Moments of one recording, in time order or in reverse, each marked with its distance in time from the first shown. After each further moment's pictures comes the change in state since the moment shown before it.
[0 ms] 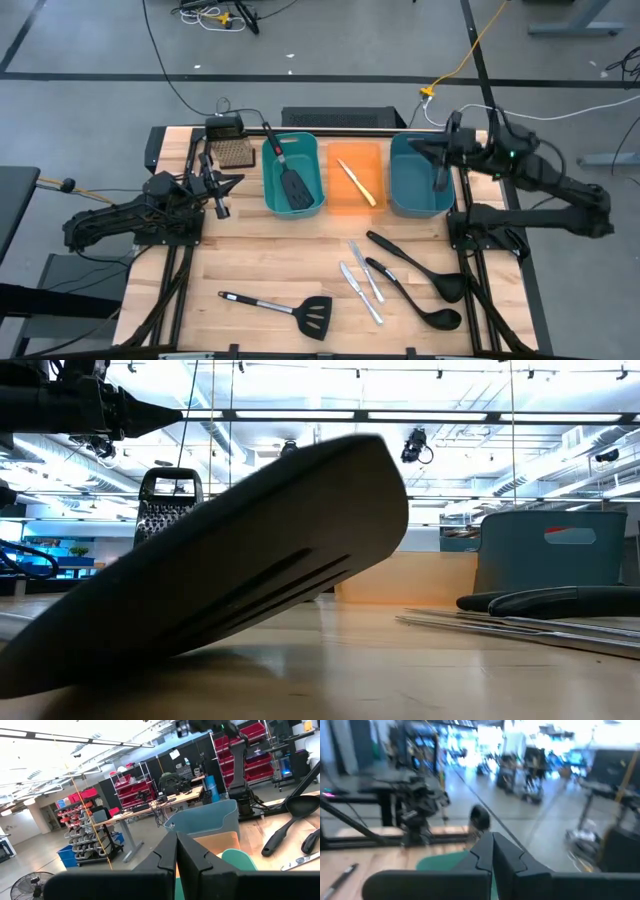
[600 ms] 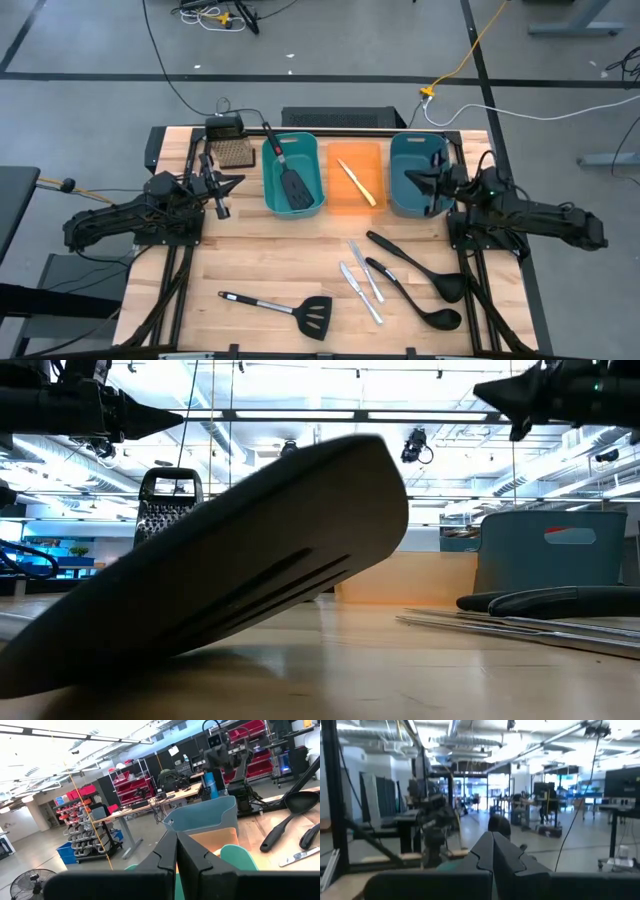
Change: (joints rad) left arm 0.000 0.000 0.000 -0.020 0.000 0.000; right arm 0.006 -0.312 -0.724 0.641 -0.052 0.137
